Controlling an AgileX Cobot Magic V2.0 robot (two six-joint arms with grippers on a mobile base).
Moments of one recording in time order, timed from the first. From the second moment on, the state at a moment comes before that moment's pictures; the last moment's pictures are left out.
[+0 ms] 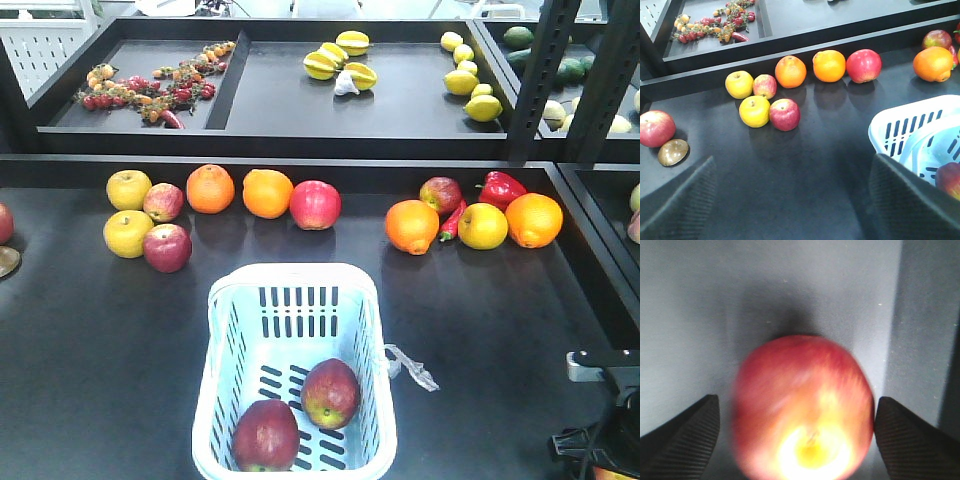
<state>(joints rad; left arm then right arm) -0.29 0.72 -0.80 0.21 0.66 -0.13 -0.14 1.76 -0.61 -0.10 0.51 -0.03</state>
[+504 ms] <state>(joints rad) -0.29 0.72 -0.80 0.21 0.66 -0.13 -0.14 1.79 -0.64 -0.10 0.53 -0.03</state>
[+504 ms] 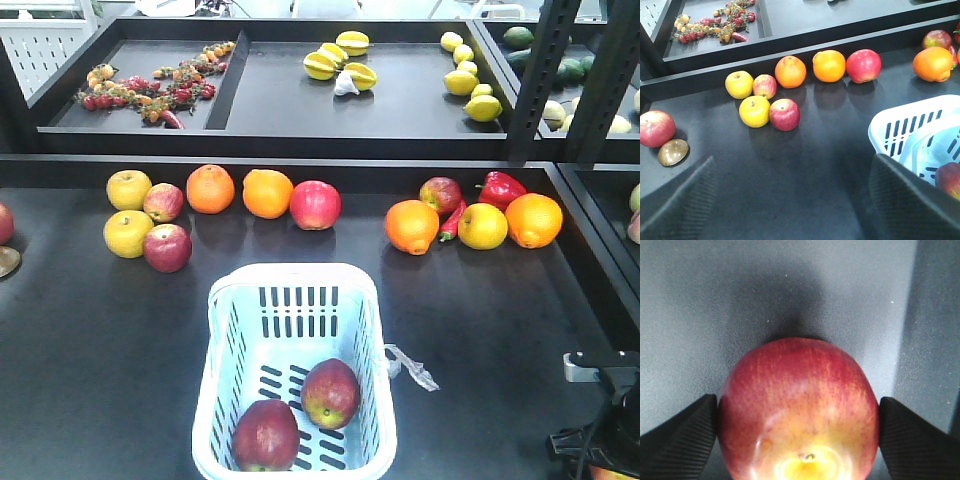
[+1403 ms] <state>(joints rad) -0.29 0.72 -0.80 0.21 0.66 -0.13 -0.14 1.20 -0.68 0.30 0.77 -0.34</state>
